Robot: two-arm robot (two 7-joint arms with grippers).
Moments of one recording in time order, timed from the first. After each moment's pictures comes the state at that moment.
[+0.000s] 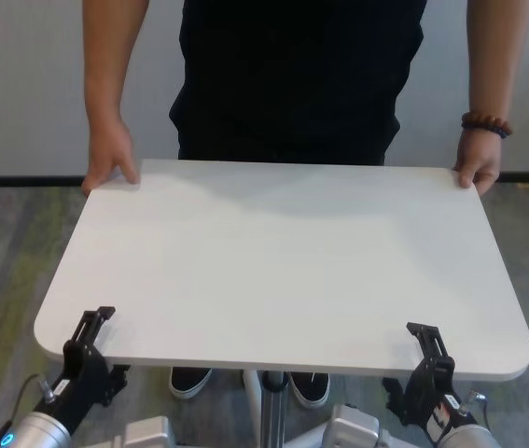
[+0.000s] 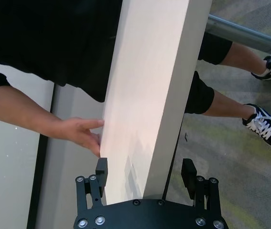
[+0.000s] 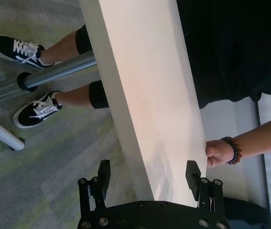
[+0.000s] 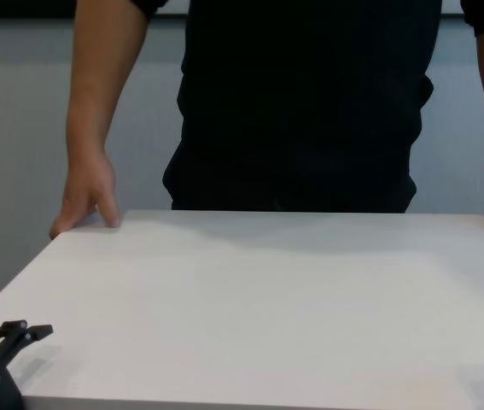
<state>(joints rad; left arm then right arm) 0.13 0.47 0.38 -1.53 0.91 -0.03 0.16 -0.11 0.56 -0.65 -1.78 -0.76 0.56 -0.06</state>
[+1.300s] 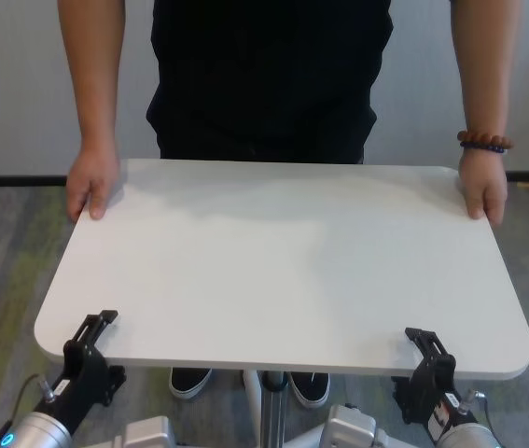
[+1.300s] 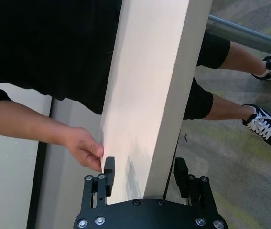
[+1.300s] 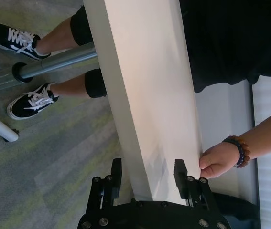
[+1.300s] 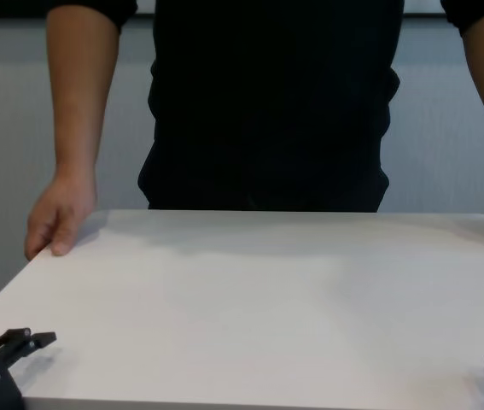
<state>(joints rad) 0.13 0.47 0.38 -1.53 0.91 -0.03 0.16 -0.10 0.56 -0.65 -1.78 -0.77 0.58 -0.06</state>
